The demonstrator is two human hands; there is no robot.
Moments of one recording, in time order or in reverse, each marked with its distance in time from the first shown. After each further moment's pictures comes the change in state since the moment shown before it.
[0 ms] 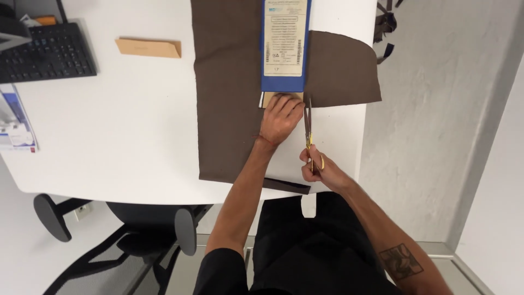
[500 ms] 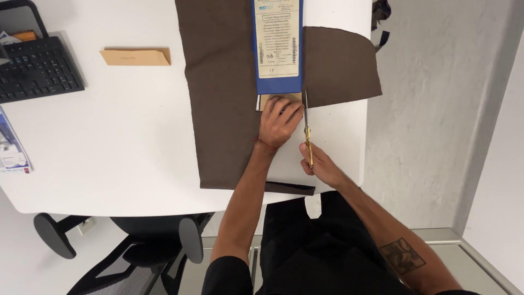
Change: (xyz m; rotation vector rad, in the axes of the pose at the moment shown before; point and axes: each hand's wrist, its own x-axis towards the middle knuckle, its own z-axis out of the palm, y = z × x) left_hand -0.004 -0.003 0.000 0.015 0.086 0.085; right_hand 0.025 0.016 0.009 -0.135 0.222 0.020
